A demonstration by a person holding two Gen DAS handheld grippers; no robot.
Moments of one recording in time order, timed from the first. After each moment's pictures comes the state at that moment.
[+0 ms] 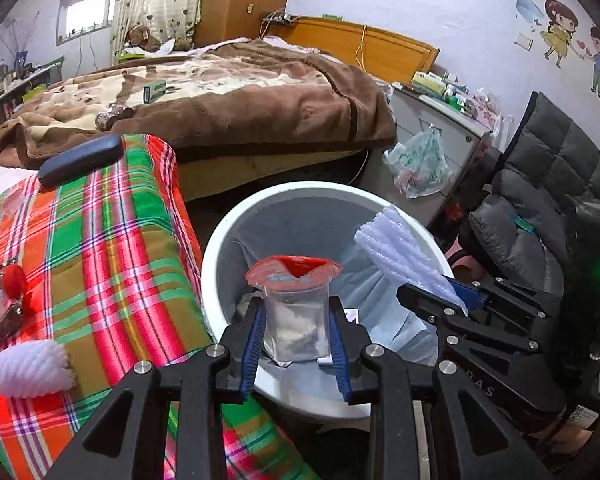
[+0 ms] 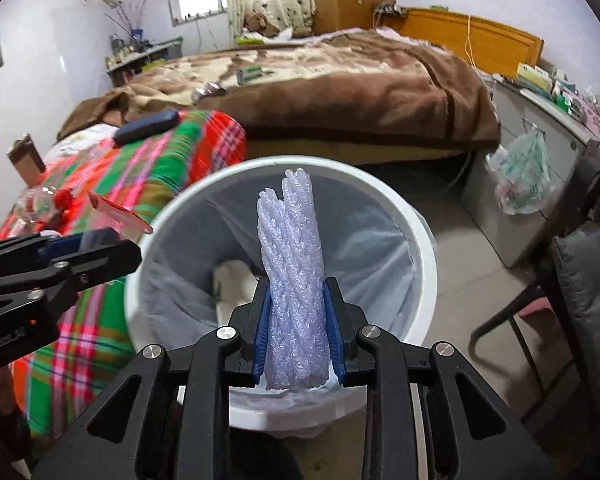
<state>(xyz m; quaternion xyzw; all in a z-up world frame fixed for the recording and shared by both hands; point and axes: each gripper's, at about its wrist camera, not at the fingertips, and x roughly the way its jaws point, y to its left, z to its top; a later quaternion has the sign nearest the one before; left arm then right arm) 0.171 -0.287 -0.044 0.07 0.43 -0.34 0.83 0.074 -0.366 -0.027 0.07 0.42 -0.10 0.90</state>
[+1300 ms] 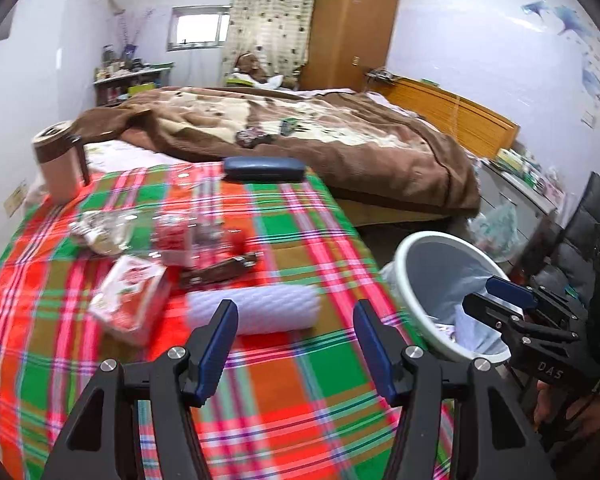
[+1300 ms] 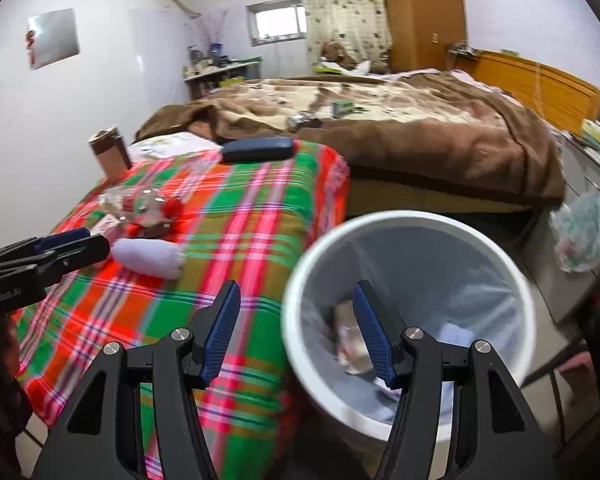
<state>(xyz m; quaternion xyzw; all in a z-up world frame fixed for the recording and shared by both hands) 0.155 -0.084 -0.005 -0.01 0.36 -0.19 0.91 0.076 -0.273 0.007 0.04 0.36 0.04 0.93</state>
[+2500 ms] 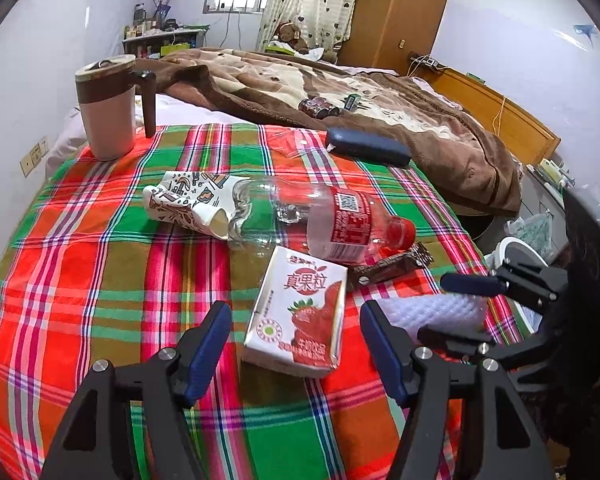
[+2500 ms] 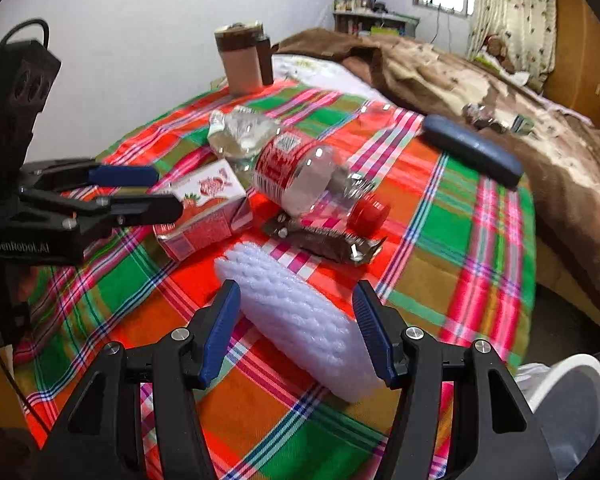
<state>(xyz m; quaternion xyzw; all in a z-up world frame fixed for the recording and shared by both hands) 0.245 0.032 -0.046 -0.03 0.42 -0.16 0.89 0.175 -0.132 -0.029 -0.09 0.44 0.25 0.86</state>
